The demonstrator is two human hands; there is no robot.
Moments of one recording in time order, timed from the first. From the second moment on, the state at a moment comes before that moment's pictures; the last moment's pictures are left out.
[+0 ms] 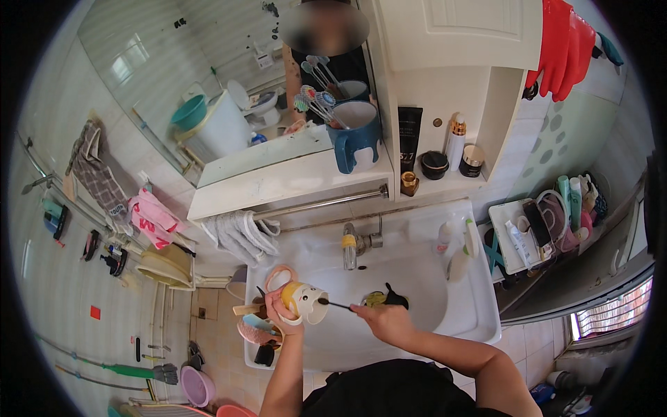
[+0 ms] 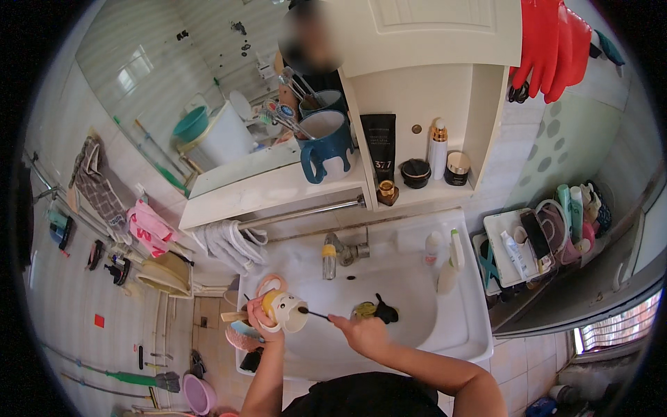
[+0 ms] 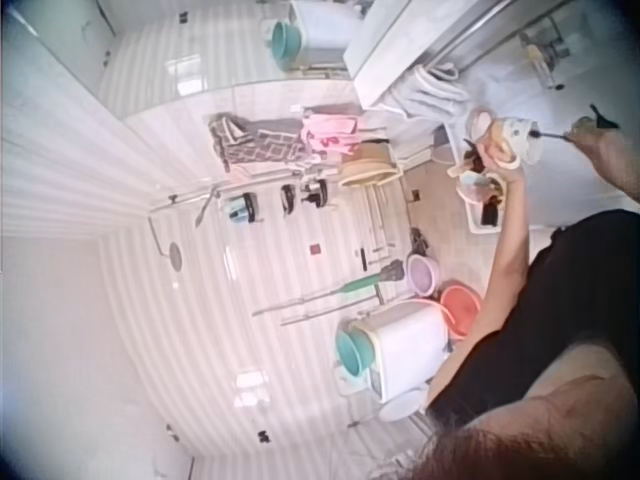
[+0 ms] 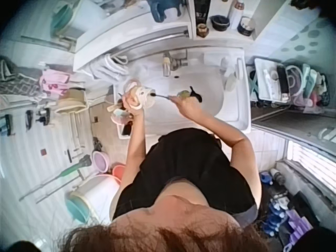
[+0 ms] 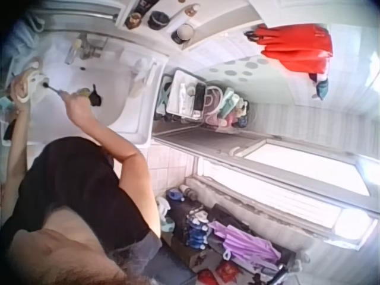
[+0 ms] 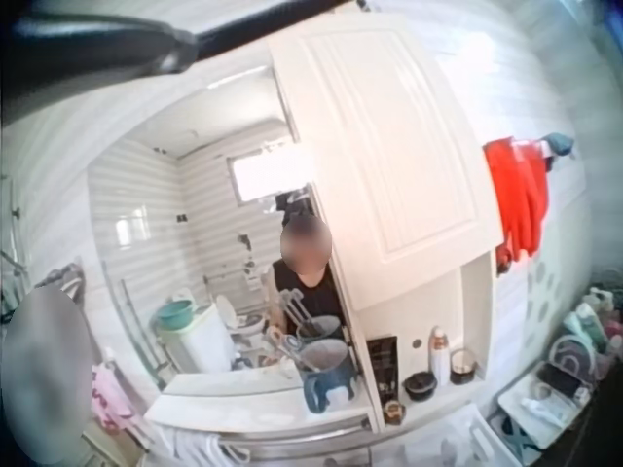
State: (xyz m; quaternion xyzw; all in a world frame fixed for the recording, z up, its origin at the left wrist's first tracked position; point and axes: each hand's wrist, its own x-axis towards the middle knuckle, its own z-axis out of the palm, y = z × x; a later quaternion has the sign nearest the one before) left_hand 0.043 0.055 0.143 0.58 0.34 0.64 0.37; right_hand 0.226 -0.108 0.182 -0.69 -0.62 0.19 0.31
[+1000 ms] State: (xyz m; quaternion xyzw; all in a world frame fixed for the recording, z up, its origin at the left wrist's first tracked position) left_hand 0.046 0.059 0.160 0.71 0.49 0.37 0.35; right_hand 0.270 -0.096 0.212 -0.69 -0.69 -0.05 0.23
